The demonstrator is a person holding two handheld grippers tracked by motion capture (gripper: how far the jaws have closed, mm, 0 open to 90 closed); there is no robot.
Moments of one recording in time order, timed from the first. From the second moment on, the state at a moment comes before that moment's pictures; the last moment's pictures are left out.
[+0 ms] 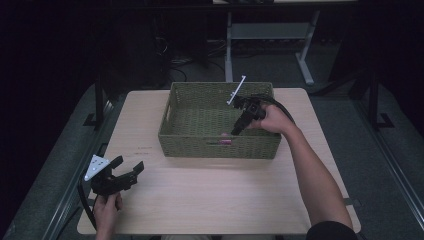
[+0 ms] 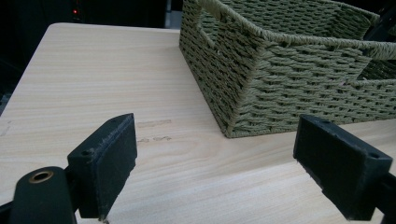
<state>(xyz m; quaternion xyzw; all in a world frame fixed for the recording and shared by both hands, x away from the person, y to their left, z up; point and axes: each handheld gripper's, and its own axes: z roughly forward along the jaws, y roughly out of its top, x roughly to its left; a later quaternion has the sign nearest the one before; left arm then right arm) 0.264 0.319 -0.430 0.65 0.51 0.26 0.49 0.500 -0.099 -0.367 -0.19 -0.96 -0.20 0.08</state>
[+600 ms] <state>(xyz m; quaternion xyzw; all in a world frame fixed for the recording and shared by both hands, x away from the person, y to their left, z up) 0.264 0.317 -0.430 0.66 0.51 0.26 0.49 0.479 -0.119 -0.327 -0.19 -0.95 -0.25 0.06</state>
